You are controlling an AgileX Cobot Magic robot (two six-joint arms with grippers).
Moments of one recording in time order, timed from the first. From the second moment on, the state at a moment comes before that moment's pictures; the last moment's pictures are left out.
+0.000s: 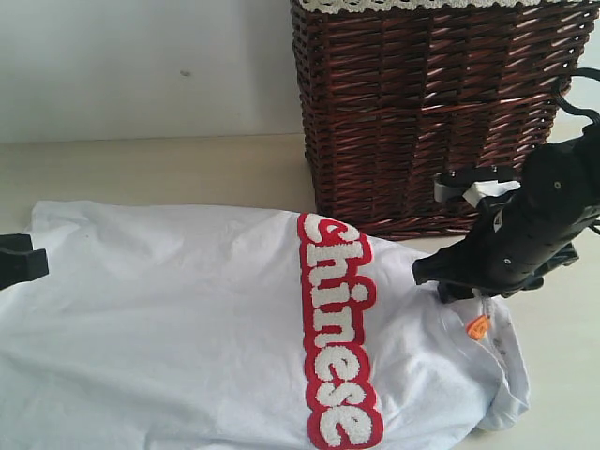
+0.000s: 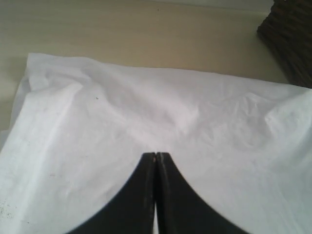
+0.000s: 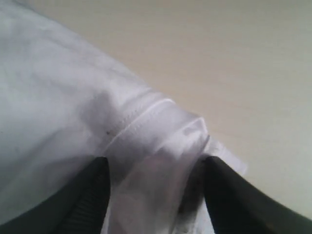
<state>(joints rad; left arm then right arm) -0.16 1.22 -0.34 0.30 -0.26 -0.46 0.28 1.82 -0.89 -0.06 0.40 0.20</state>
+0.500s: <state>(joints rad) -0.16 1.22 -0.34 0.31 -0.26 -0.46 0.33 1.69 -0.88 0.25 0.45 -0.25</state>
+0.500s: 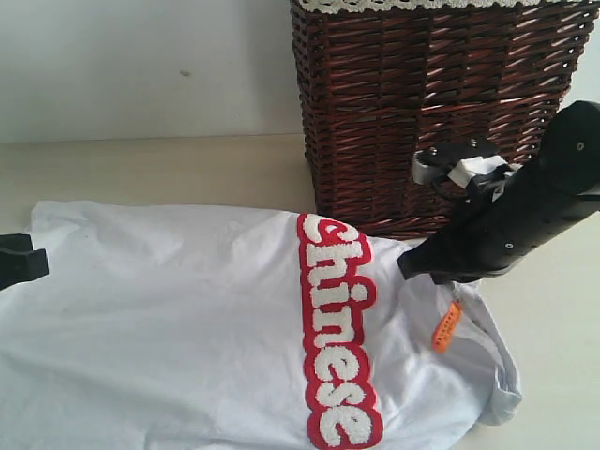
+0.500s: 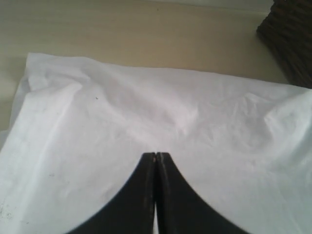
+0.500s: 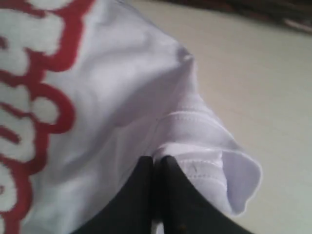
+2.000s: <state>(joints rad) -0.16 1.22 -0.34 0.31 -0.28 -0.46 0.84 1.38 -0.73 0.23 0.62 -0.37</state>
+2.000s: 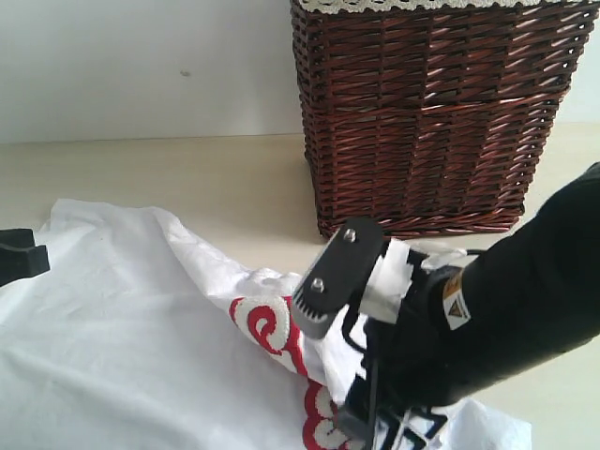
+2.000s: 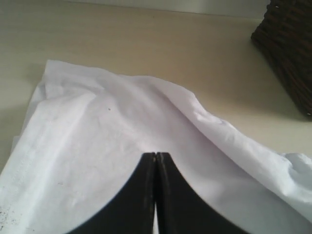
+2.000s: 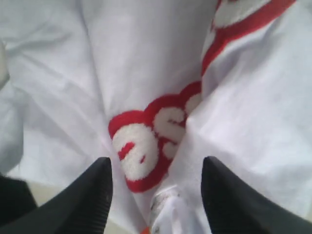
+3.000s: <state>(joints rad) -0.16 1.22 -0.34 0.33 -0.28 -0.47 0.47 1.74 -1.09 -1.67 0.02 1.69</state>
